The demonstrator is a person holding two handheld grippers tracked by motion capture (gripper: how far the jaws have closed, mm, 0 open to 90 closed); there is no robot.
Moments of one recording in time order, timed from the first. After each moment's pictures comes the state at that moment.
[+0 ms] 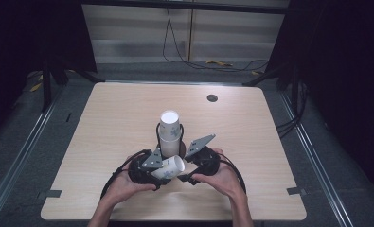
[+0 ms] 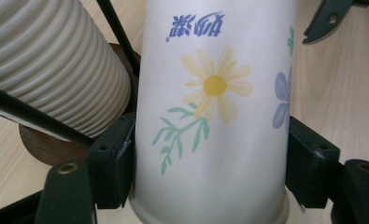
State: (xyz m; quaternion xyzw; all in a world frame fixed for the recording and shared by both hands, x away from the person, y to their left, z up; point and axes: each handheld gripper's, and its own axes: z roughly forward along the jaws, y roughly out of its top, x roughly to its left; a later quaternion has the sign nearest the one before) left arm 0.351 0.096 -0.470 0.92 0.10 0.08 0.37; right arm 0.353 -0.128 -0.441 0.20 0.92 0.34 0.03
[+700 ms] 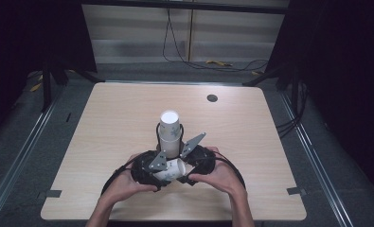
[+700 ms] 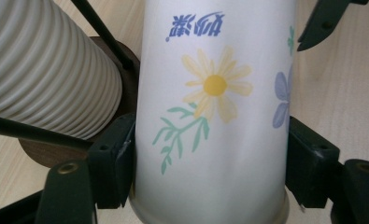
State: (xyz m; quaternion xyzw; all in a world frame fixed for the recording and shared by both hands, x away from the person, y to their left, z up) left arm 0.350 0.087 -0.463 0.94 0.06 0.09 0.31; right arm 0.358 -0.114 -0.437 0.18 0.94 0.29 0.01
